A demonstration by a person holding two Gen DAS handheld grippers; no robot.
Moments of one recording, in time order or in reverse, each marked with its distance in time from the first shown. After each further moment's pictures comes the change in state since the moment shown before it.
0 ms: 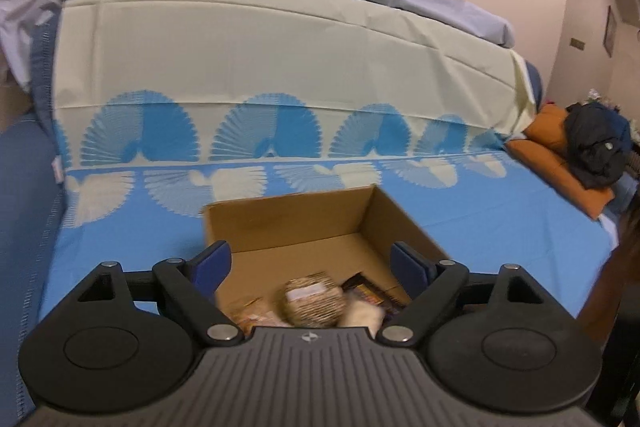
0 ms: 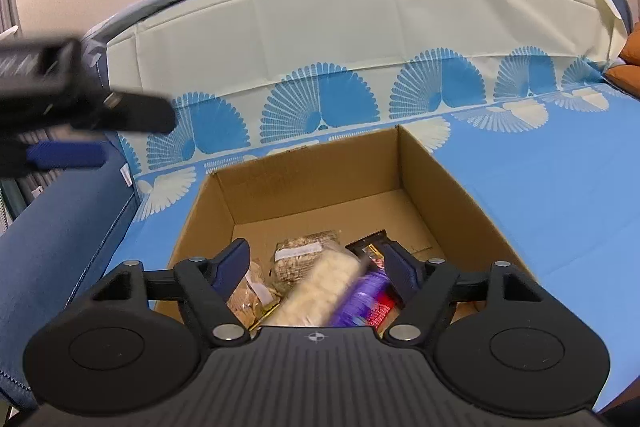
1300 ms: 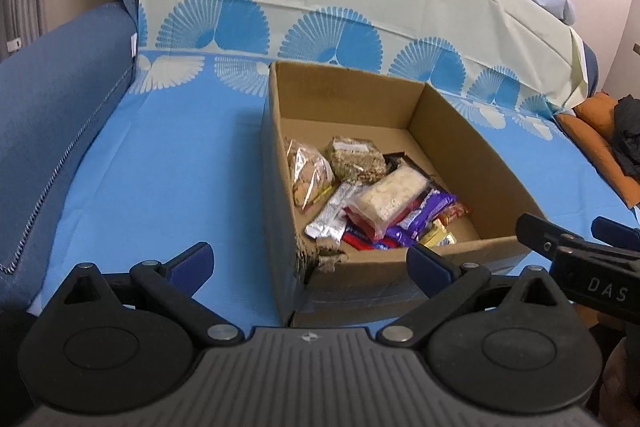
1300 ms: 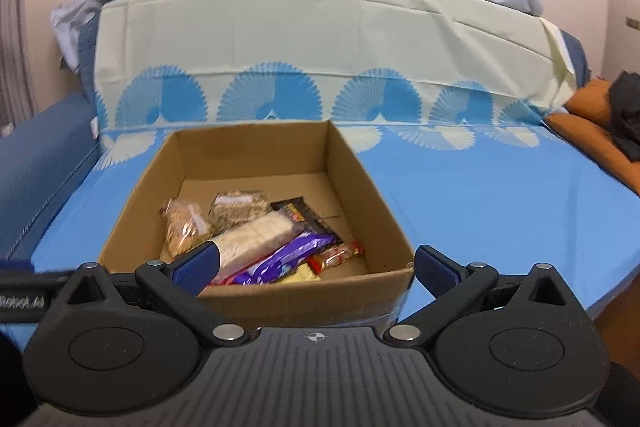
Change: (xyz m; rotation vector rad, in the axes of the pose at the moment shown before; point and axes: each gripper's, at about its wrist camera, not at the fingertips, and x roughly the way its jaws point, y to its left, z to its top) left arm -0.052 -0.009 -0.135 -0.169 0.149 0.149; right arm -0.099 -0.007 -0.045 -0.185 -0.010 -0.189
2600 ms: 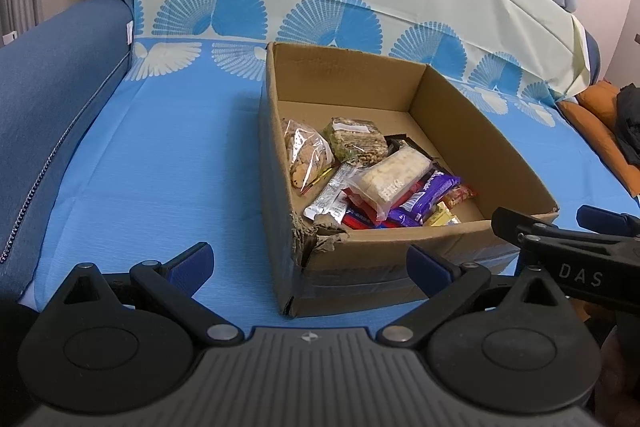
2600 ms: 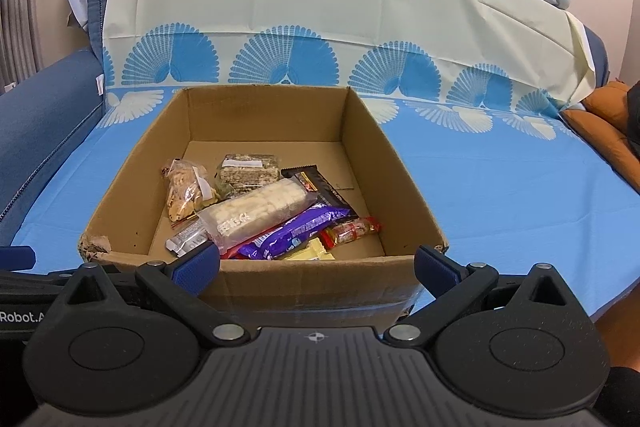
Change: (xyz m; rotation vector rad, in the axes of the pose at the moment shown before) left arm 0.012 -0.007 -0.009 0.011 0.024 0.012; right arm 0.029 0.010 -0.003 -0.059 0.087 0.017
